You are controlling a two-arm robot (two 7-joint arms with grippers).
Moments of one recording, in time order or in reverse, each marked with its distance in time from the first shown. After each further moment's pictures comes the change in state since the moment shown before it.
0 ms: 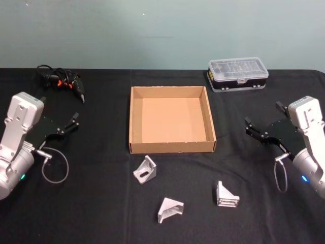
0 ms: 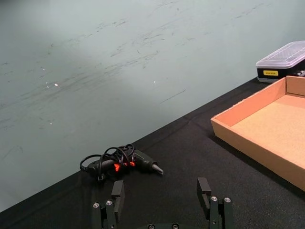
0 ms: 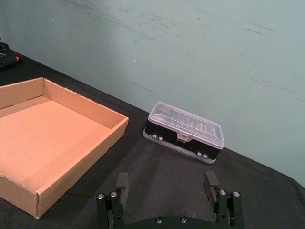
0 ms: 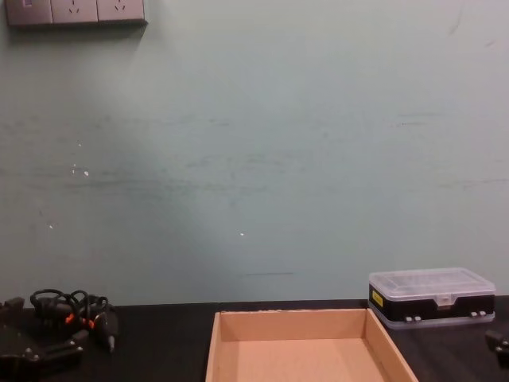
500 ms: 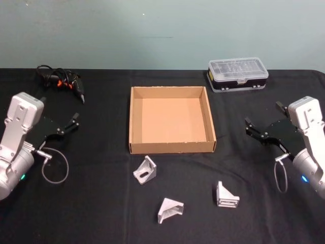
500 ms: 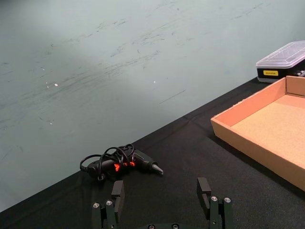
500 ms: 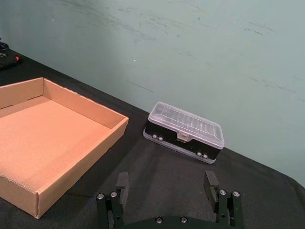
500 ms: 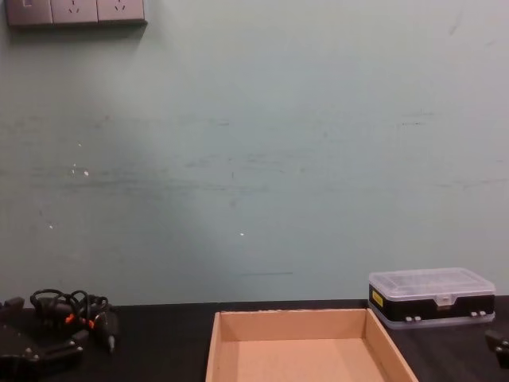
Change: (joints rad) left arm 0.000 0.000 0.000 0.000 0.000 0.000 0.000; right arm 0.000 0.000 0.000 0.000 0.000 0.000 0.000
